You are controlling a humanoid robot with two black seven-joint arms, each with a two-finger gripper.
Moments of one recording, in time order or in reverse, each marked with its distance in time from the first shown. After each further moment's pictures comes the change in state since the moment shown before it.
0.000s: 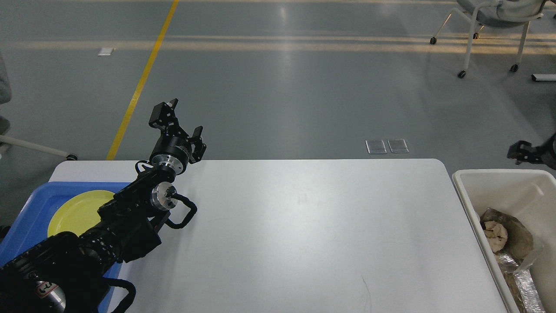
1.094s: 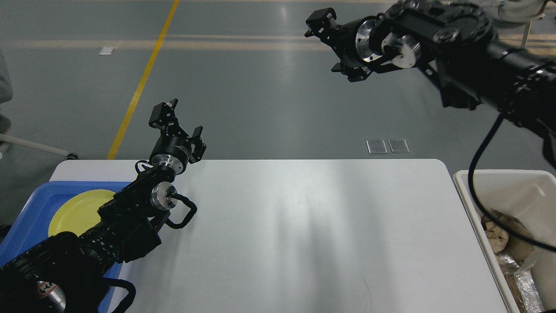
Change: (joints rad) left arm 0.000 0.000 0.000 0.000 0.000 0.000 0.000; right arm 0.033 0.627 0.447 -0.253 0.611 -0.524 -0.020
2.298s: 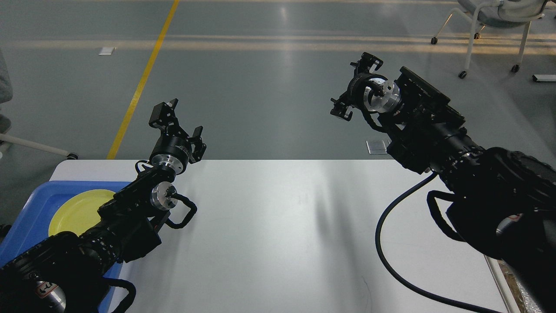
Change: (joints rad) left arm 0.000 0.000 0.000 0.000 0.000 0.000 0.000; right arm -0.283 0.101 0.930 -0.283 0.002 -0.237 0.062
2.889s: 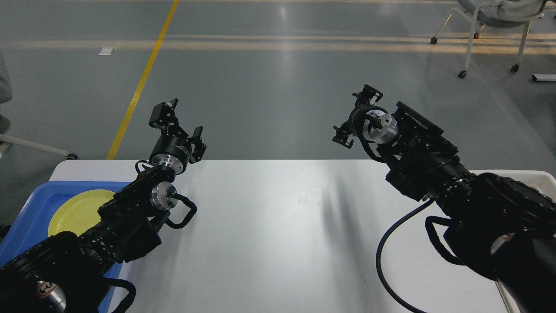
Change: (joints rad) left arm 0.000 0.000 0.000 0.000 0.000 0.000 0.000; right arm -0.126 0.009 0.003 0.012 0.001 0.016 0.065
